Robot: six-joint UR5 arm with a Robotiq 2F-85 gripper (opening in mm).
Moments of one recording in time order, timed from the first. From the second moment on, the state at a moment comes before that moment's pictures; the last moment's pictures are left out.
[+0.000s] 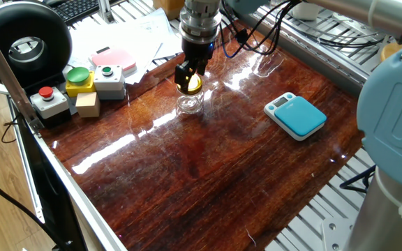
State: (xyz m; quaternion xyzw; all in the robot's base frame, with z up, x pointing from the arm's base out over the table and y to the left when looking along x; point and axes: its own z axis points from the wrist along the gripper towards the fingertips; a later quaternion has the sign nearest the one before) arm 0.607 0.011 0.087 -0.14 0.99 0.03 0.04
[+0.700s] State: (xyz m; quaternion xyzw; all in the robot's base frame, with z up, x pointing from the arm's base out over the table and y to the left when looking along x) arm 0.578 0.009 0.169 -0.11 0.99 0.03 0.02
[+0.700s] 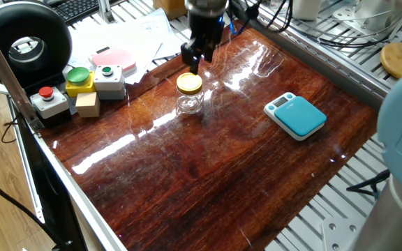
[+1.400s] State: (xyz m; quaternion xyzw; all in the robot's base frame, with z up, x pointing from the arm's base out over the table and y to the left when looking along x) arm 0.584 0.022 0.205 -0.08 0.99 0.04 0.05
